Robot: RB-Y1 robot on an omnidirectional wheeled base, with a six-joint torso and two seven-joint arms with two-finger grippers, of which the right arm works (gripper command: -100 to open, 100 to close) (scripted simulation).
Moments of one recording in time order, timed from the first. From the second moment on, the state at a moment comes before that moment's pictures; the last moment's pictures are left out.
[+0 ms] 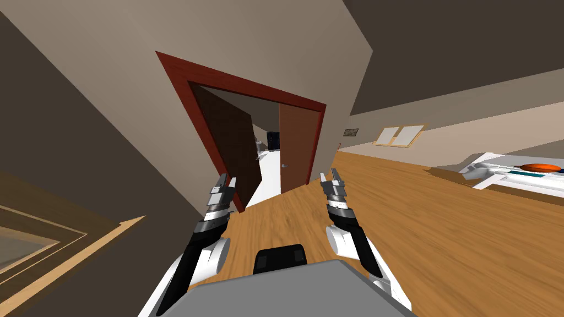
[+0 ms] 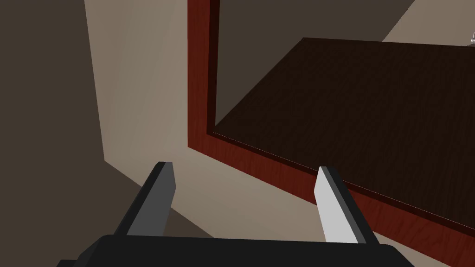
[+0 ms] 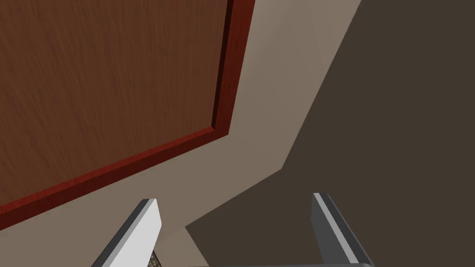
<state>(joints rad) 0.50 0.01 -0.05 -2.29 -0.01 -0.44 -0.14</state>
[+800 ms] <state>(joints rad) 0.42 -0.03 -0.05 -2.09 0.02 -0.49 -0.16</state>
